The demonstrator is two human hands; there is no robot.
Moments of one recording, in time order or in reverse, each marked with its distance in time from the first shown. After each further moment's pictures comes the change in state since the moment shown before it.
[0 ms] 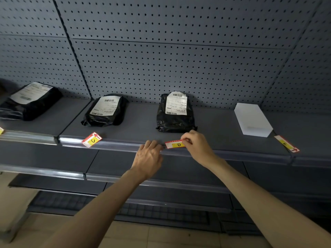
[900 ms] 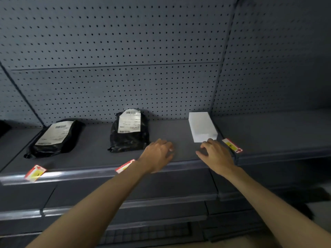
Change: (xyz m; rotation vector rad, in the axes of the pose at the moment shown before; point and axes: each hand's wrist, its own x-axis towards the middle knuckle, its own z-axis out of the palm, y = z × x) left_hand 0.123 0.174 -0.003 -0.102 -0.149 0.283; right_hand -0.075 0.150 -0.163 -0.488 0.123 0.186
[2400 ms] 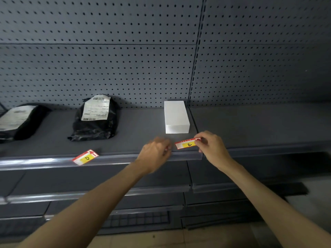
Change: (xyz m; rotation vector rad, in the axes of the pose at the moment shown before) left_hand 0.049 0.096 0.072 -0.154 0.083 -0.085; right_hand -0.016 0.099 -0.027 0.591 -0.014 0.056
